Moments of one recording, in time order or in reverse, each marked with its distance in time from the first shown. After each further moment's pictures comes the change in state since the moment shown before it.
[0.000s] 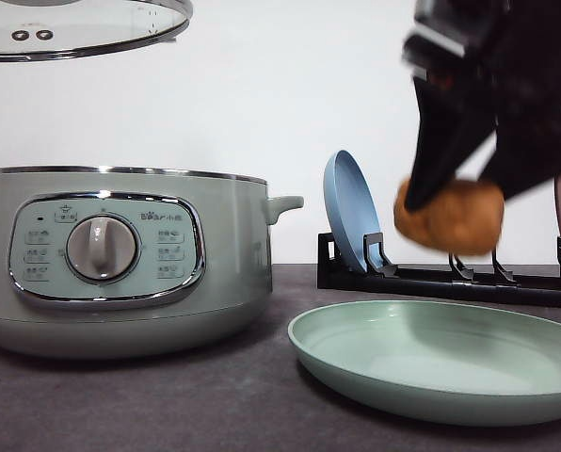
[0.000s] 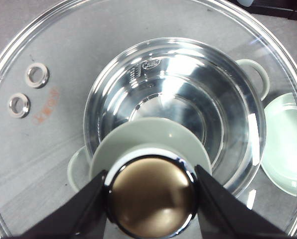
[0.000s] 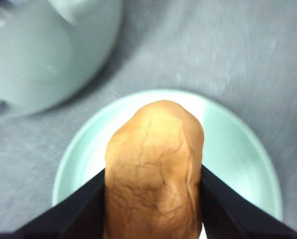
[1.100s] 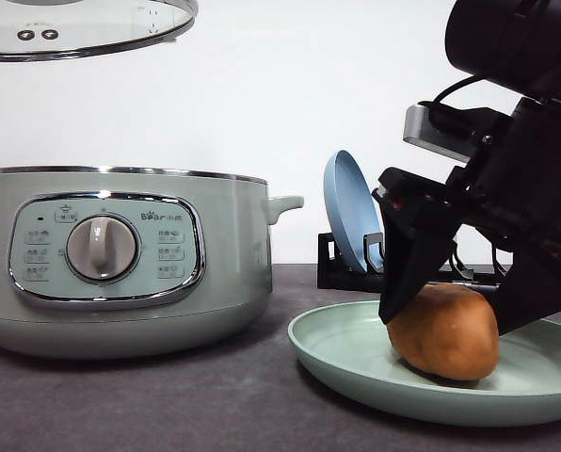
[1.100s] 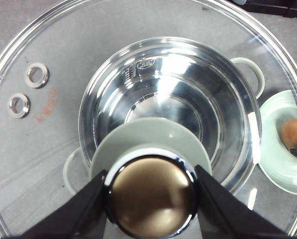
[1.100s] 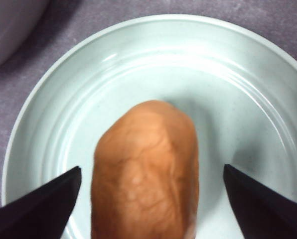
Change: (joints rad) left_arx -0.023 0.000 0.000 0.000 0.000 0.000; right_arx 0.036 0.161 -0.131 0.190 0.010 0.131
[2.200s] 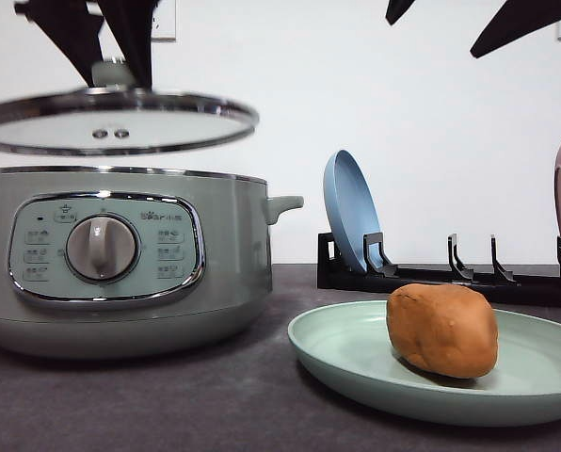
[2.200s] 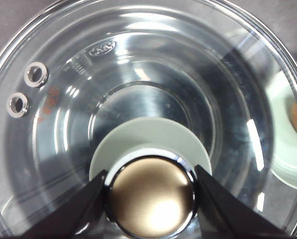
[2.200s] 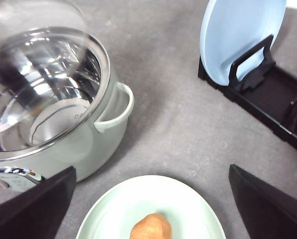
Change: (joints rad) left_arx -0.096 0.281 0.000 0.059 0.000 0.000; right_arx 0.000 -0.324 0.389 -0.326 0.127 -0.216
